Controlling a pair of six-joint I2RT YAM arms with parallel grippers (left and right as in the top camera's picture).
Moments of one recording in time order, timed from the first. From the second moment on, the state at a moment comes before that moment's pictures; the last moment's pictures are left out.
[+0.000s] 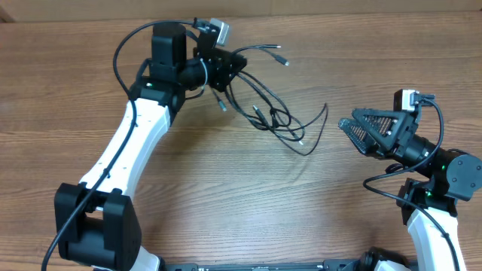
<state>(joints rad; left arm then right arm) -0.23 1.72 1.36 -0.16 0.71 -0.12 -0.31 1.05 0.49 1.02 -1.32 1.73</state>
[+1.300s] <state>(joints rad) -0.40 1.72 1.35 0.24 0.37 -0.70 -0.31 1.05 0.49 0.38 -1.17 1.31</state>
